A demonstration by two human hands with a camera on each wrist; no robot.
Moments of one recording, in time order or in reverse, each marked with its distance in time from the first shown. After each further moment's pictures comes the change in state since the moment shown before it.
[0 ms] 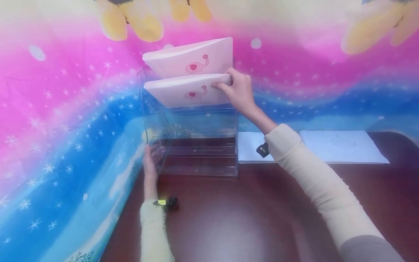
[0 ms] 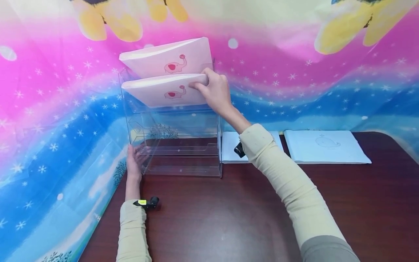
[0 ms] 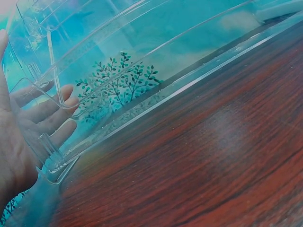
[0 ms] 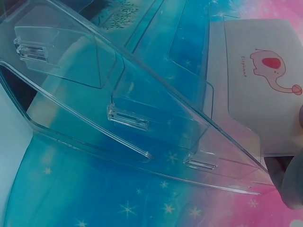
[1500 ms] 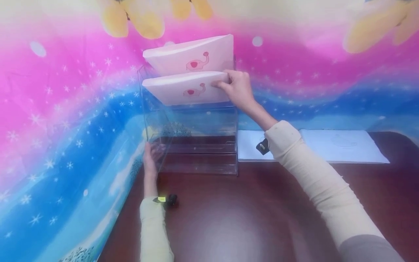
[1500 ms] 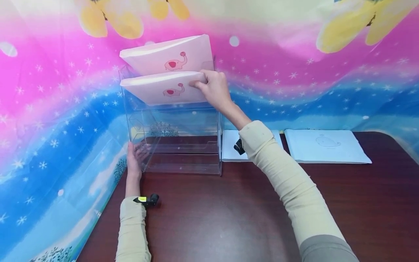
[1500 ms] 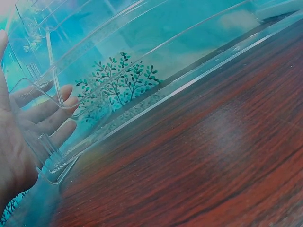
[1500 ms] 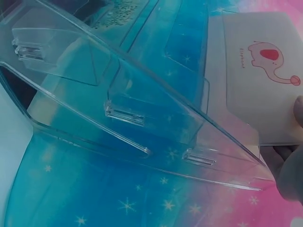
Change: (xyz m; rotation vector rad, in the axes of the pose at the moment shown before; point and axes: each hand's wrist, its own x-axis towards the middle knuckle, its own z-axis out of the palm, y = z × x) left_hand 0.004 -0.003 0.009 -0.039 0.017 0.034; right_hand 0.006 -0.001 -0.009 -0.027 -0.114 0.079
